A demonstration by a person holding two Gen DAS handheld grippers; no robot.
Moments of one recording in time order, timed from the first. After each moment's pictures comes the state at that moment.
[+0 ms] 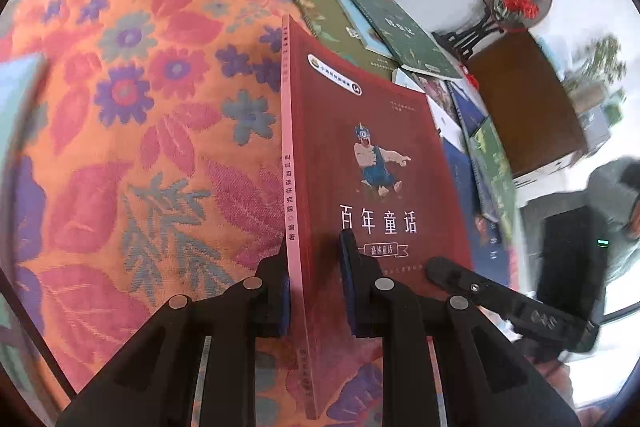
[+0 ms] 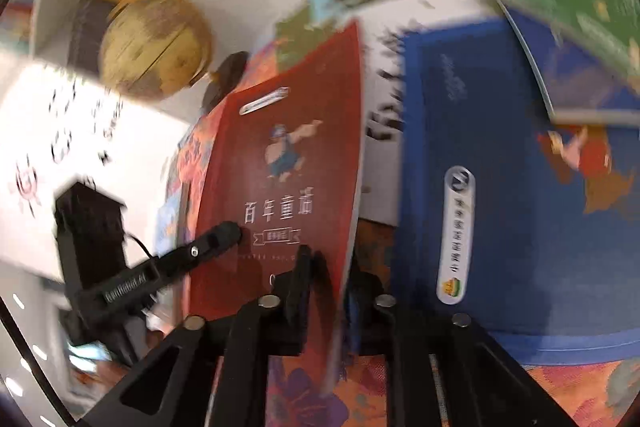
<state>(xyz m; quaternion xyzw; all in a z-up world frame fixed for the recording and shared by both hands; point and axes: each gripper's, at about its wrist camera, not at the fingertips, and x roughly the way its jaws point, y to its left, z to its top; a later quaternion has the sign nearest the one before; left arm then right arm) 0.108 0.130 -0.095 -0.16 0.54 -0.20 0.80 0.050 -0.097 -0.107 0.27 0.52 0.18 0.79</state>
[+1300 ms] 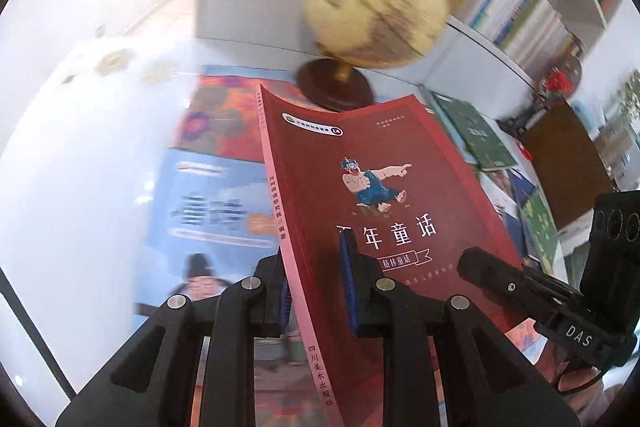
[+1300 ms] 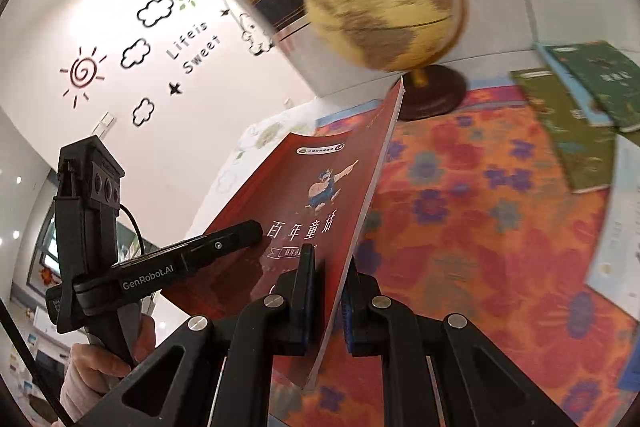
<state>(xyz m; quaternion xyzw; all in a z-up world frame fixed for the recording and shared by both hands) 0.065 0.324 -0.008 -0.14 0.46 -0.06 0.87 0.065 0.122 -0.011 0.16 0.44 0.32 0.82</state>
